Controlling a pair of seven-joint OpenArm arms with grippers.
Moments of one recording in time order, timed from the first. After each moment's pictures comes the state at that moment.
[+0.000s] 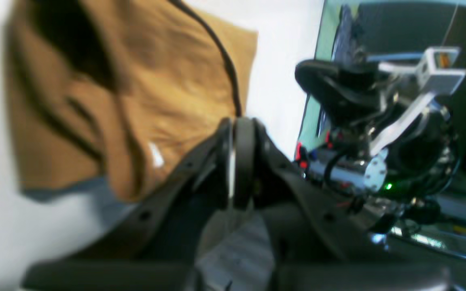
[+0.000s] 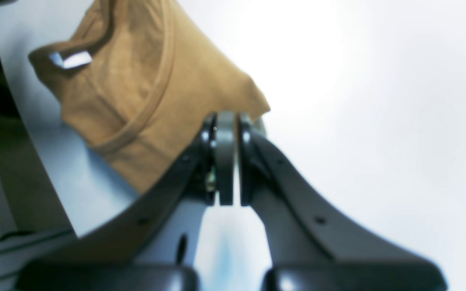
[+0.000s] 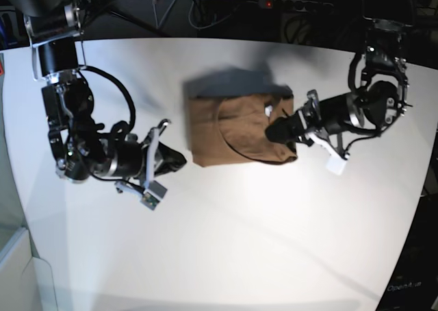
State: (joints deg) left arm 4.2 -21.0 0.2 97.6 -79.0 6.3 64.6; right arm 12.7 18.7 -11.5 89.3 41.4 40.4 -62.2
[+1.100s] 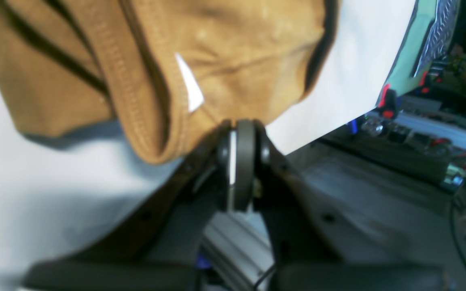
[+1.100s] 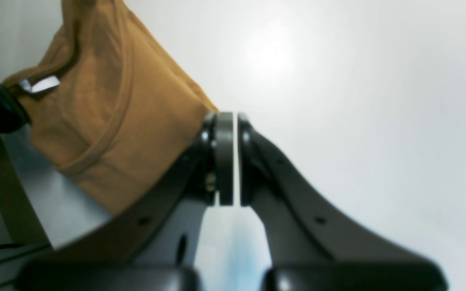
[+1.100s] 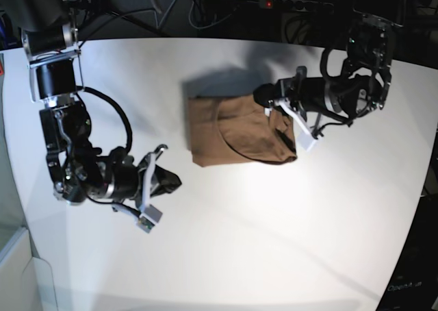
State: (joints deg) left arm 5.4 -21.5 8.0 96.9 -64.6 6.5 70.8; right arm 19.5 17.9 -11.9 81.7 41.3 40.4 -61.8
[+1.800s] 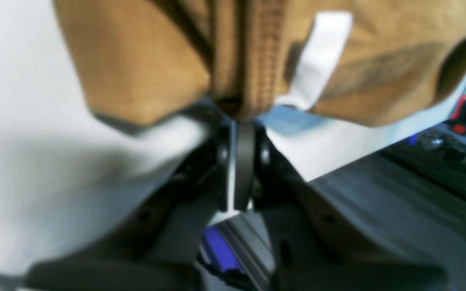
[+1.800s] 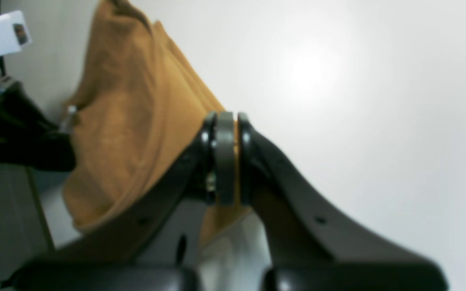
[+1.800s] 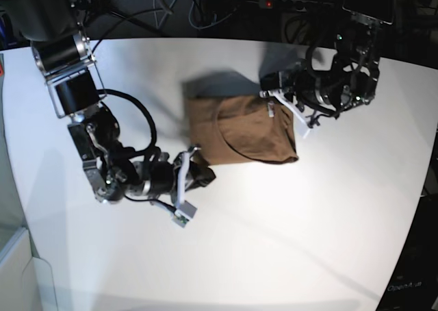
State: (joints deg) left arm 5.3 -17.6 8.1 90.5 -51.9 6.5 71.0; right arm 24.7 13.8 -24.0 66.5 40.9 40.2 -48.4
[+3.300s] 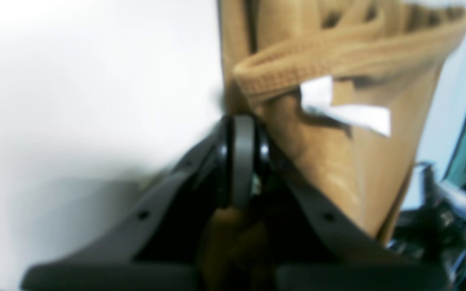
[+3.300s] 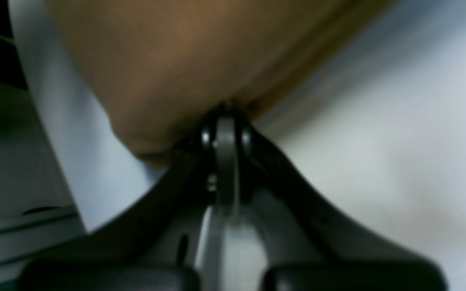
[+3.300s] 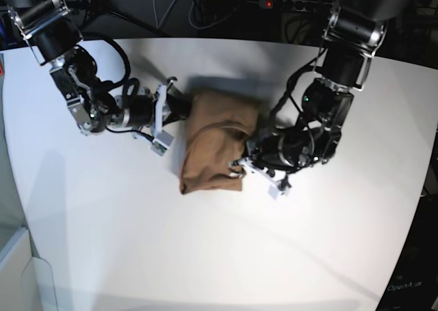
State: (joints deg) left arm -17.2 -8.9 19.8 62.1 -51.6 5.4 48.4; right arm 7.3 24.4 -28.6 73.2 41.9 40.5 -38.6
